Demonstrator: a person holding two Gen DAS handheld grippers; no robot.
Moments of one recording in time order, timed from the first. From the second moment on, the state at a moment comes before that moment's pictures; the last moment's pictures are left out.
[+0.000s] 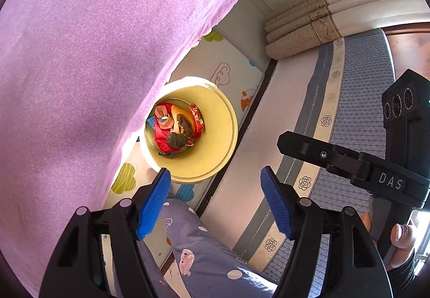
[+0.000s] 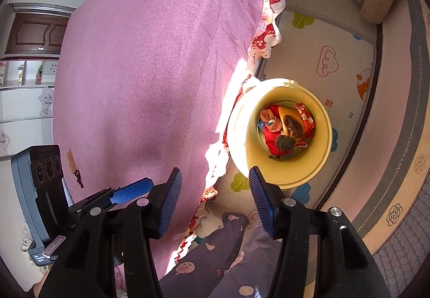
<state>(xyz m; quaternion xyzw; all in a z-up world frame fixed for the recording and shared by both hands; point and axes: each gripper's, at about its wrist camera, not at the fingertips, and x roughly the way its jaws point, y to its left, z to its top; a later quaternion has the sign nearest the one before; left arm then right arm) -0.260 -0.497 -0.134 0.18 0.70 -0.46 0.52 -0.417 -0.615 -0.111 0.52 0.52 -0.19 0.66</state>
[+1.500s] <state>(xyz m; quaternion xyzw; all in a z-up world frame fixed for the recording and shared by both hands) 0.017 -0.034 -0.083 -0.08 0.67 -0.22 0.71 -0.028 -0.227 -0.068 0.28 0.63 0.09 0.72</state>
